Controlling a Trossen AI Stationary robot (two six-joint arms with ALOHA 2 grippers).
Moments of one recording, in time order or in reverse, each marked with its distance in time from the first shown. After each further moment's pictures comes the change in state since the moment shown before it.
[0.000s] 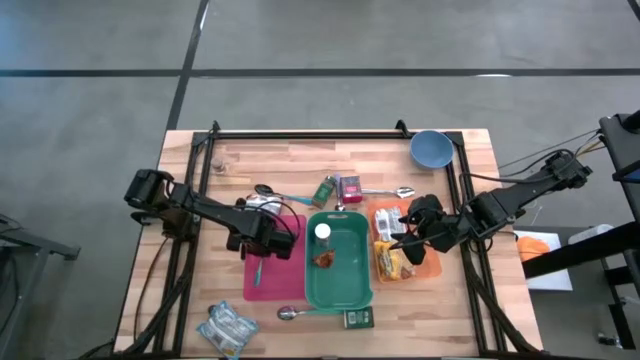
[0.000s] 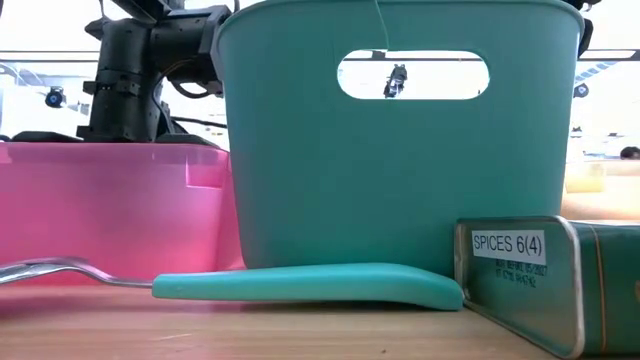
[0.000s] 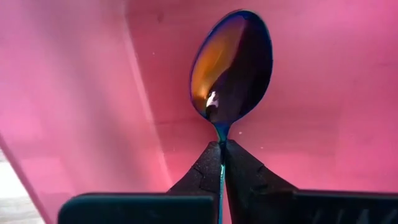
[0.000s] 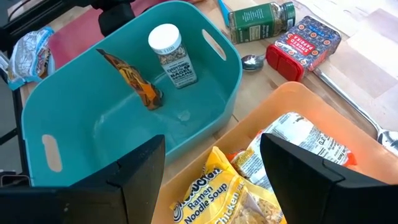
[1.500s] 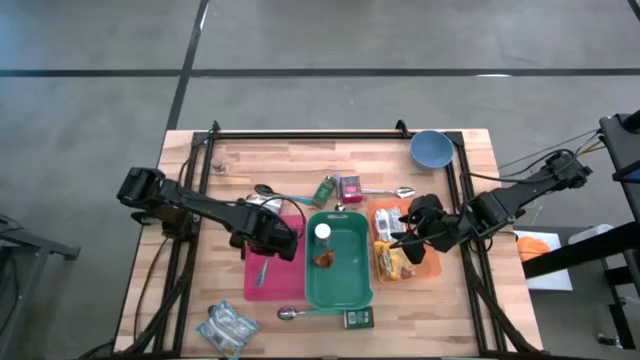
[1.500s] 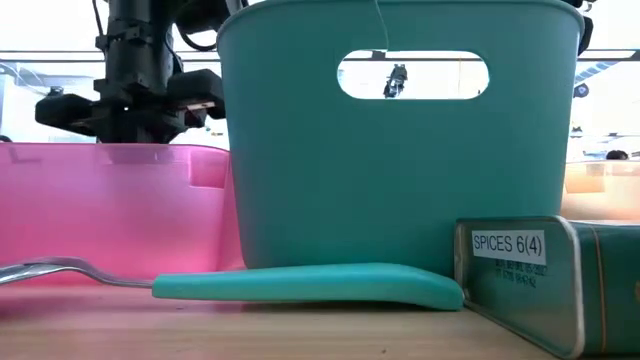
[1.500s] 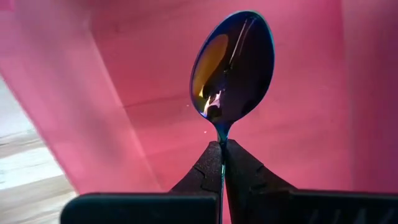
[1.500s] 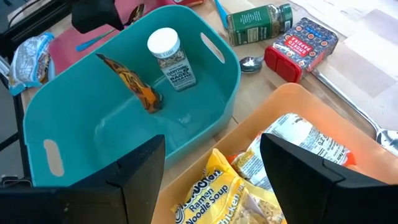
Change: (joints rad) left arm -0.013 -0.061 0.115 -0.075 -0.018 0.088; right arm 0.000 0.000 0.008 -0.007 0.009 0.015
